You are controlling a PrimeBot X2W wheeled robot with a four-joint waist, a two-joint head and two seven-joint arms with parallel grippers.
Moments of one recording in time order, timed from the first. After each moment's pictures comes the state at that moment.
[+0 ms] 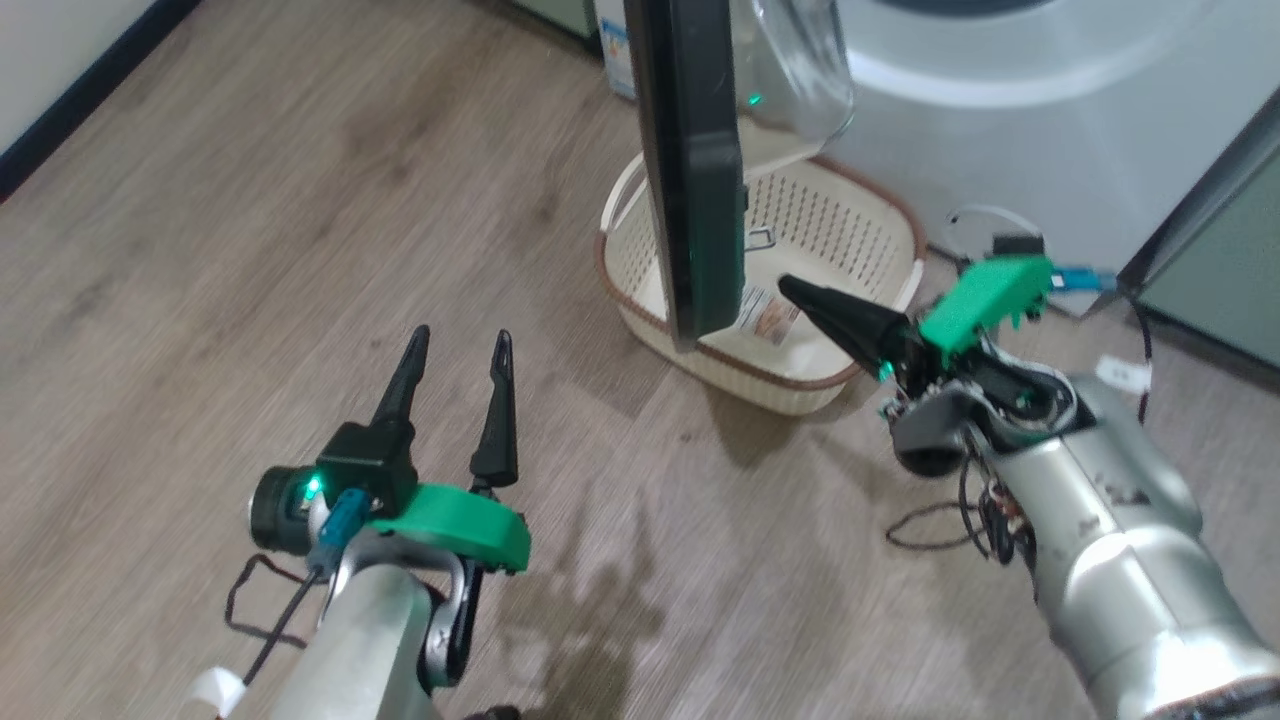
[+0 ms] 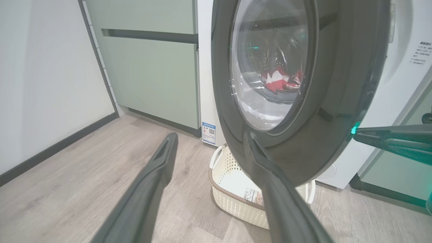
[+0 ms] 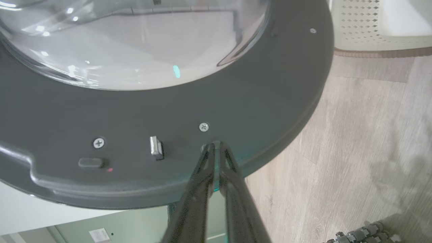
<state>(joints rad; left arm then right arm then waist) -0.23 0.03 -0.23 0.25 -0.24 0.12 -0.26 -0.79 -0.09 0.37 0.87 1.63 0.13 0.61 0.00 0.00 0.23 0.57</state>
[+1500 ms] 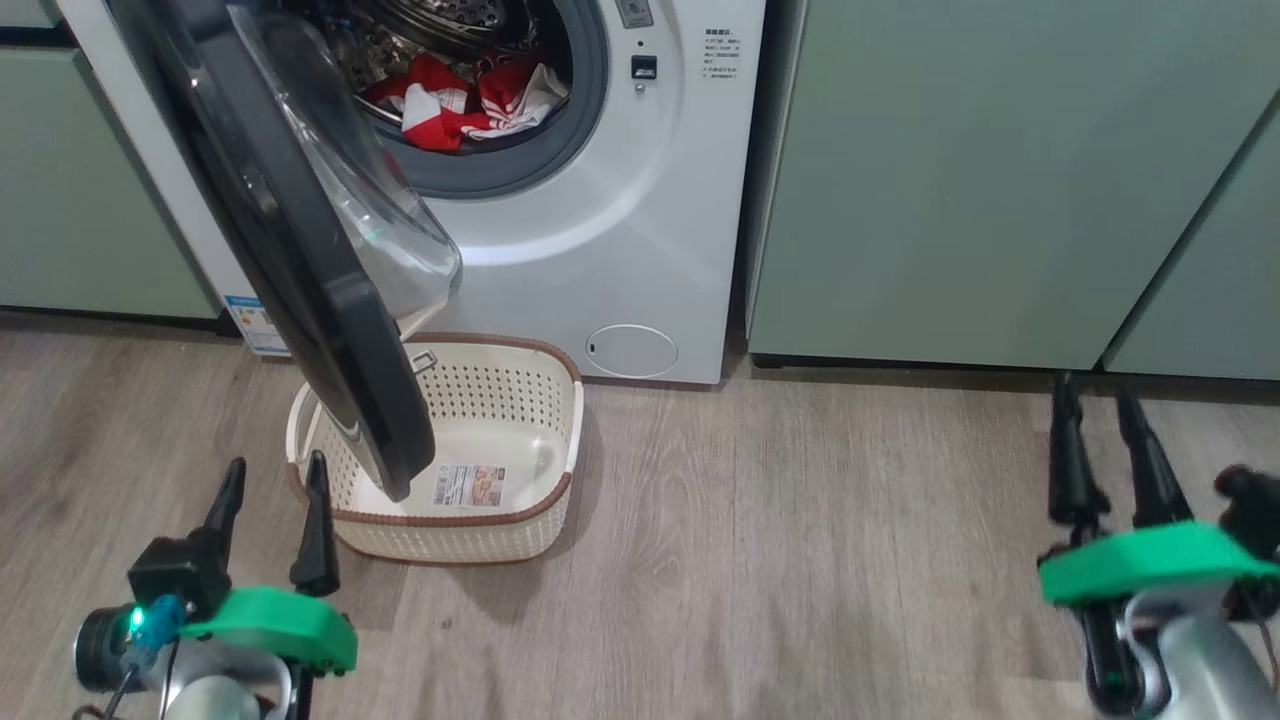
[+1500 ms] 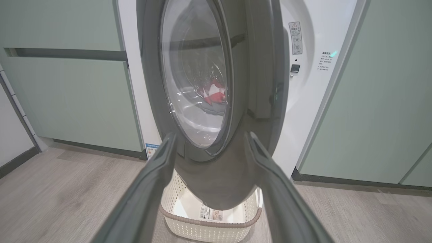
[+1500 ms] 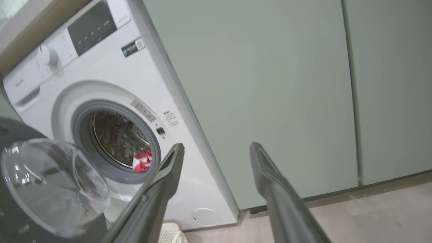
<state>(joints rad) -0.06 0.06 0.18 0.35 -0.11 -0.11 -0.26 -0.19 -0.15 0.08 0.35 0.62 0.13 -0.26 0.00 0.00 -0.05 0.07</state>
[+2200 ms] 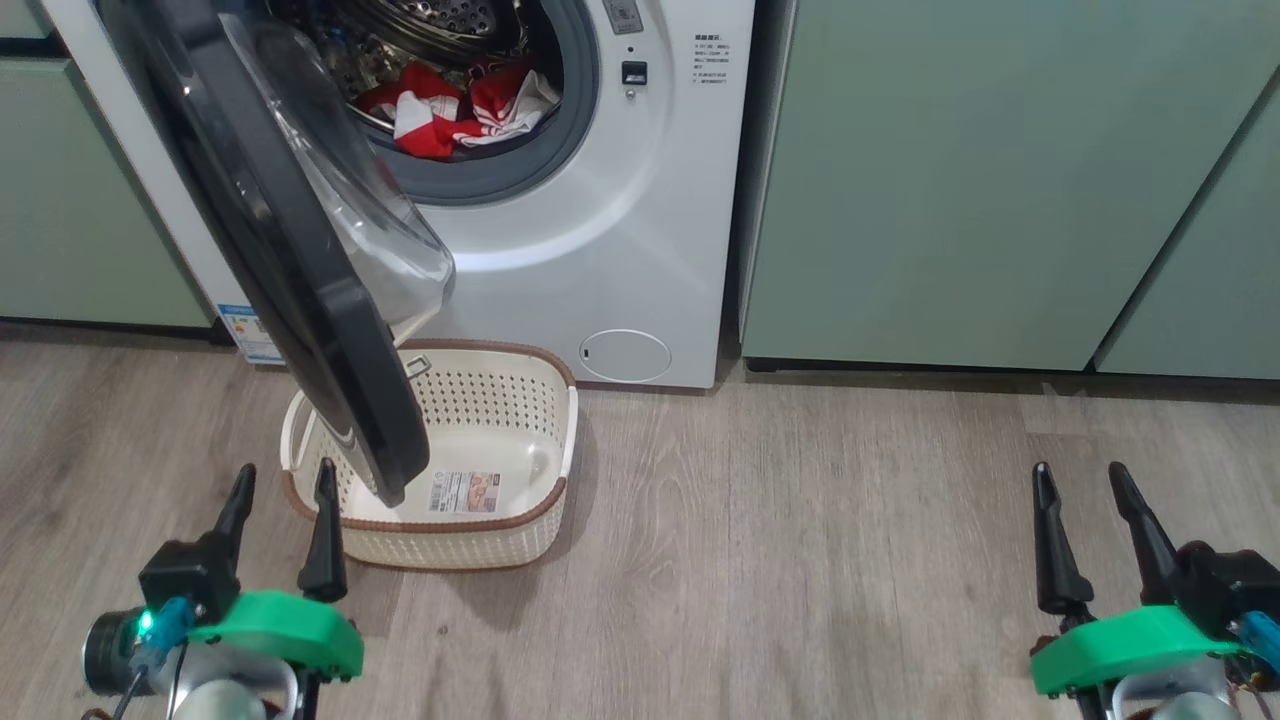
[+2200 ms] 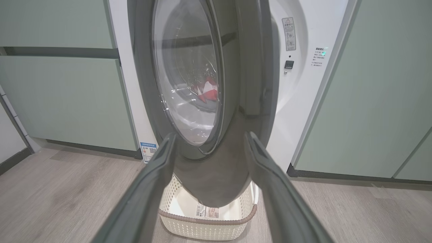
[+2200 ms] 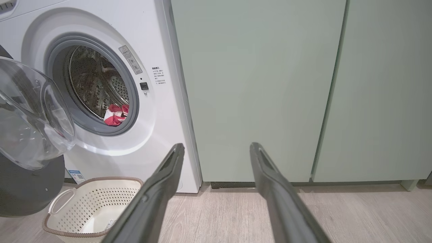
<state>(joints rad) -0.06 0.05 0.19 0.36 -0.09 -0.12 -0.26 -0.02 -0.11 0.01 0.27 0.24 0.13 -0.26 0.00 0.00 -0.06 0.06</state>
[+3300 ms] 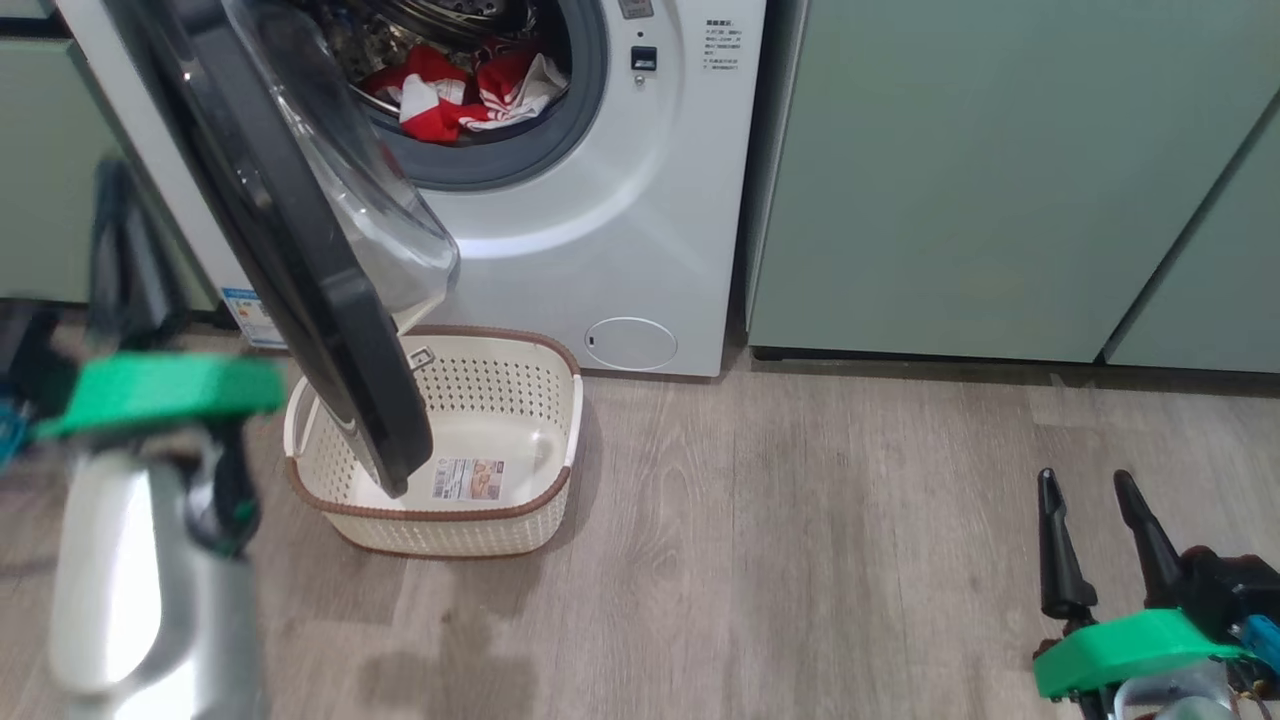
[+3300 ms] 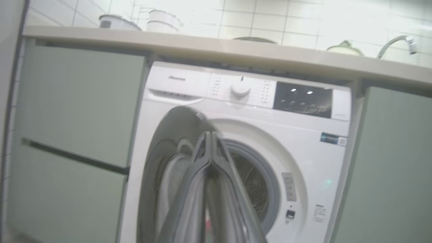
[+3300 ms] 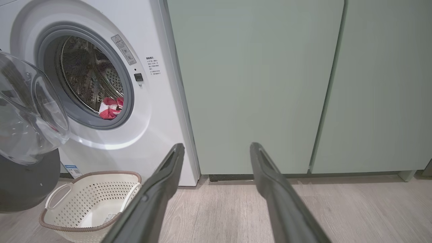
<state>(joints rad) -0.35 0.03 0.26 0.14 -0.21 -0.05 -0.25 -0.02 -0.10 -0.01 0.29 0.24 0.13 -0.26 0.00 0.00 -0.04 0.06</state>
